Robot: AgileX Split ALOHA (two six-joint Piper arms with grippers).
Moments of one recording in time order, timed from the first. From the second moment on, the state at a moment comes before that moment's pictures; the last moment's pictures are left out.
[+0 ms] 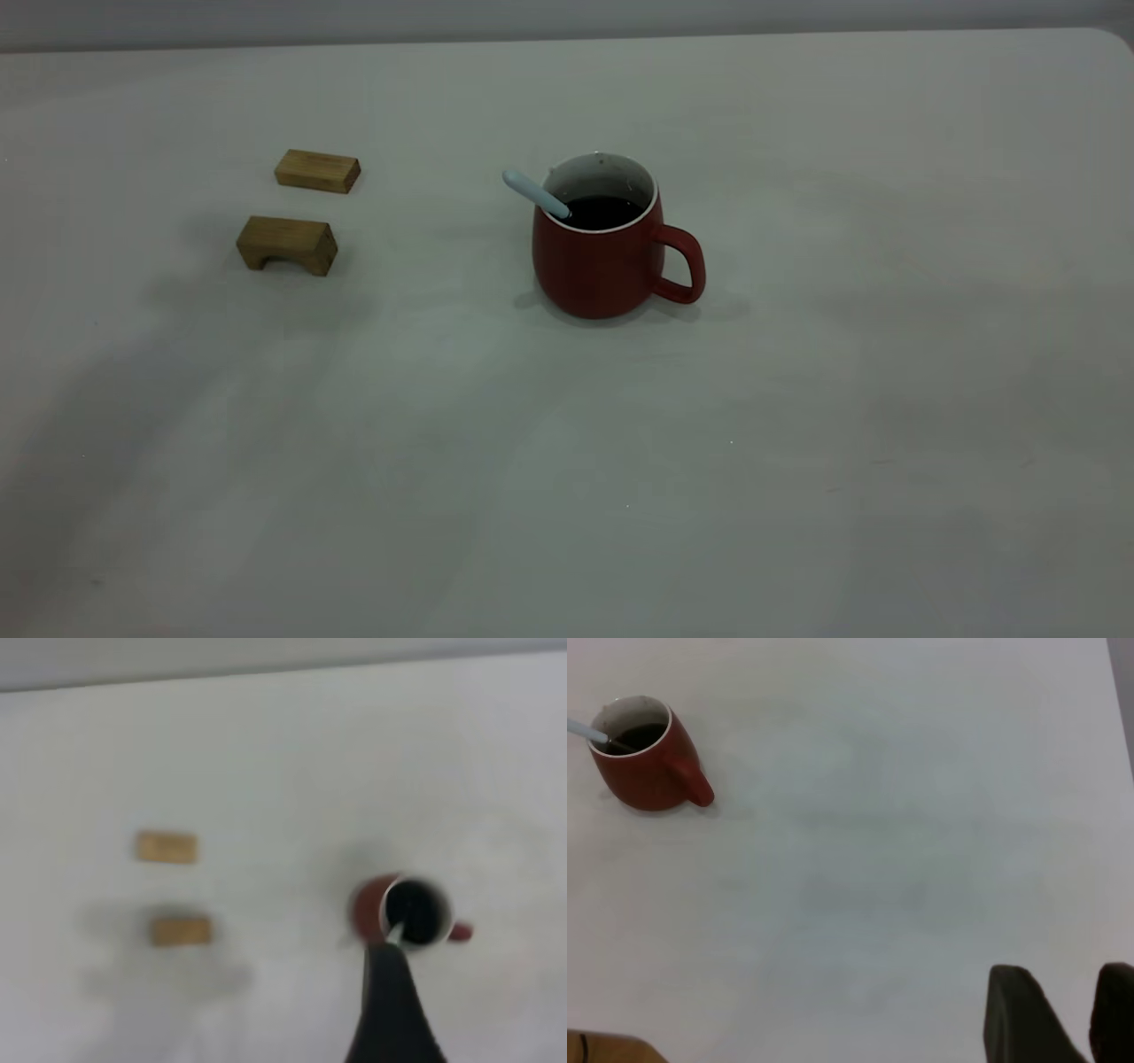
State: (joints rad) left arm -0.31 1.58 -1.86 -0.06 1.17 -0.18; right arm 0.08 0.02 -0.47 0.03 1.13 -0.04
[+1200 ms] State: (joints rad) left arm -0.05 0.13 -0.49 0.06 1.14 -0.08; right arm 0.08 0.02 -0.47 0.03 1.13 -0.04
